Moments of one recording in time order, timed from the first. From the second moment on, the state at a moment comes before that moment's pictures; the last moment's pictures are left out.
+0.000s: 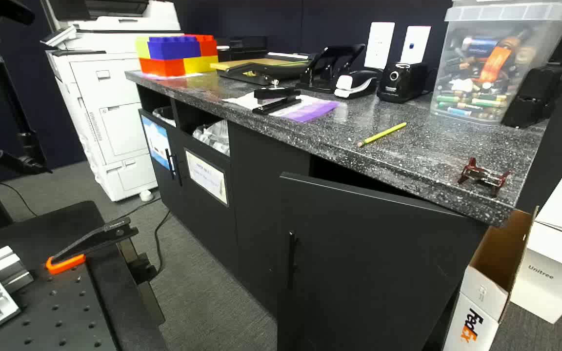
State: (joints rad) arm -0.05 -0.61 0.20 -2.70 -0.16 2.12 0.29
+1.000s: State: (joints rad) arm -0.03 -0.47 0.21 -2.49 -0.18 2.05 0.27
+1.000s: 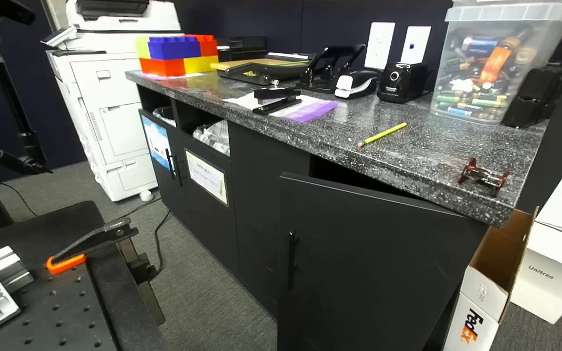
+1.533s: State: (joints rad) arm -0.02 -0.03 0.19 -2.02 -0.25 2.02 0.22
